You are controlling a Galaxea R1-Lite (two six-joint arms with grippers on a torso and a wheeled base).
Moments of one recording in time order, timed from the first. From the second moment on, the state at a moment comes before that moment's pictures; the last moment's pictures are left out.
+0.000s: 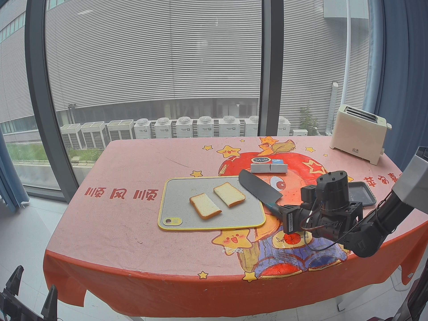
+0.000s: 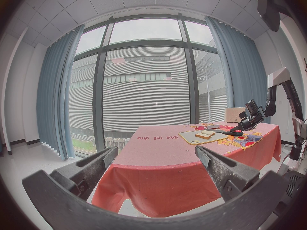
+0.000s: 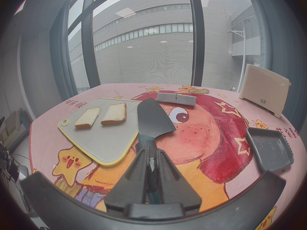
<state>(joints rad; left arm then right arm) -0.01 0.02 -0.02 0.00 -0.02 0.01 0.51 2.02 -0.66 -0.80 -0.13 0.14</state>
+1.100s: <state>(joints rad) -0.01 0.02 -0.02 0.00 -0.02 0.01 0.51 2.05 -0.64 -0.86 -0.12 0.13</state>
